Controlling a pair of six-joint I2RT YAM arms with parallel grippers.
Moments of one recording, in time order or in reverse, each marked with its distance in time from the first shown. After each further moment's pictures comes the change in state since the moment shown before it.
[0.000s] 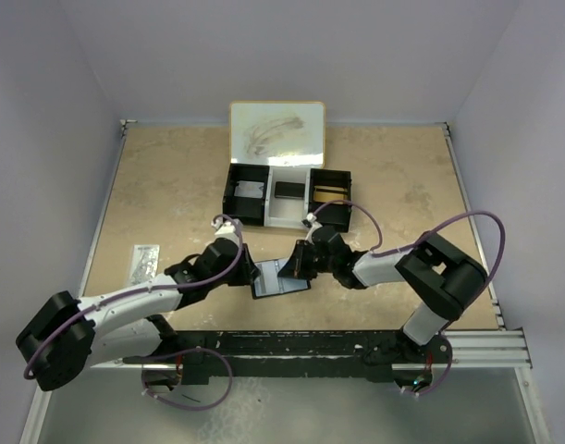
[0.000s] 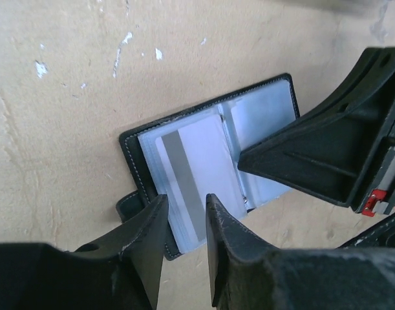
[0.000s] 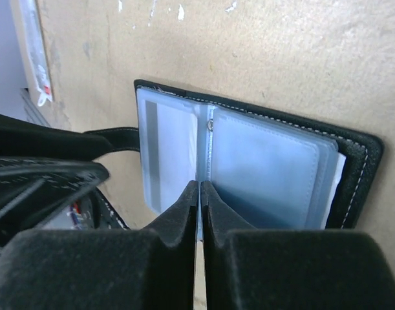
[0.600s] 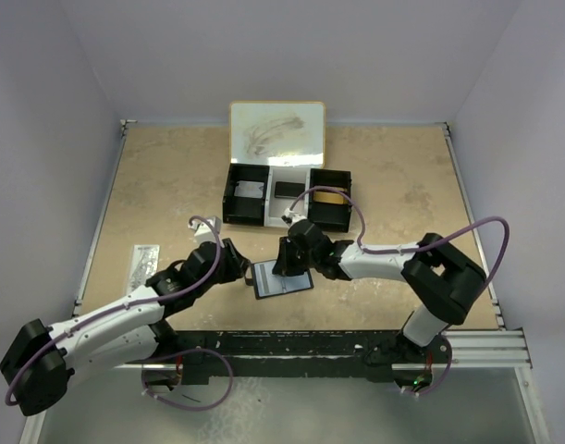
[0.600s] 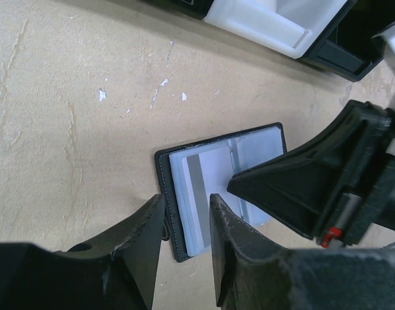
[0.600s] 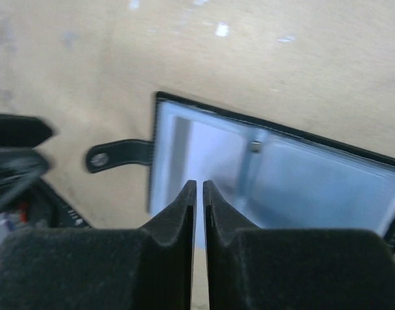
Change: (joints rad) left arm 0.000 -0.227 -0.024 -0.097 -0.183 -0.109; right arm 0.109 -0.052 0.234 -0.395 0.181 -0.203
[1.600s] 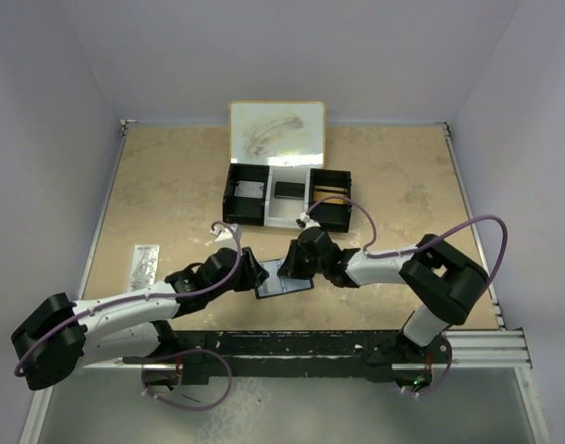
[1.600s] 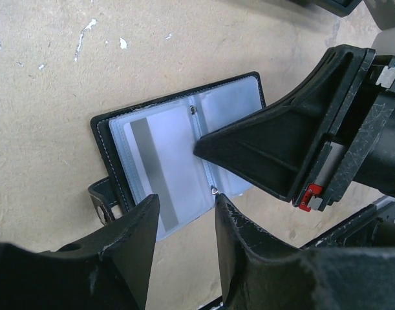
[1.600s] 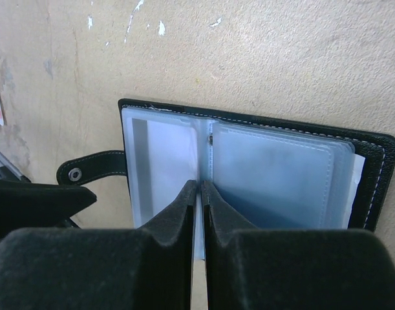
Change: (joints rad) left arm -0.106 0.154 -0.002 0.129 0.072 -0.035; right arm -0.016 0.012 -0.133 0.129 0.061 0.150
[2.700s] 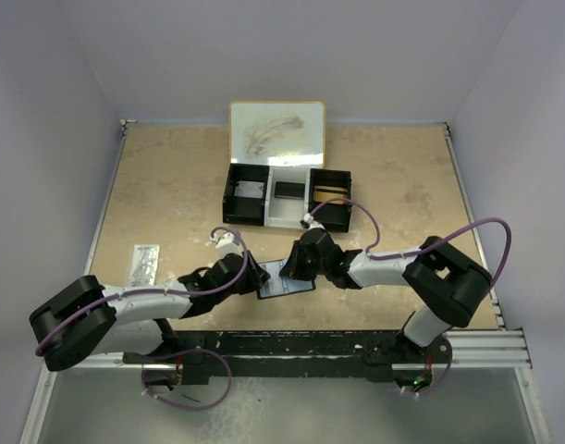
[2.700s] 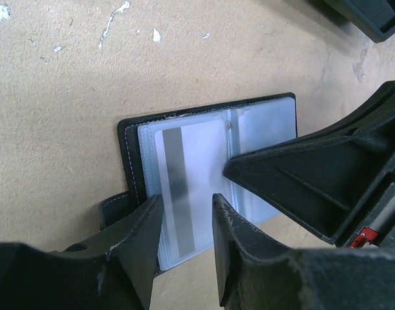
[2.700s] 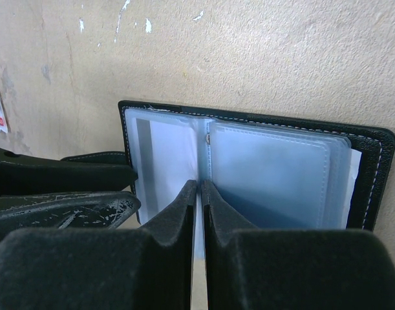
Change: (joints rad) left arm -0.018 0.169 -0.079 0.227 -0.059 -0.137; right arm -0.003 -0.023 -0.020 -0.012 0.016 0.053
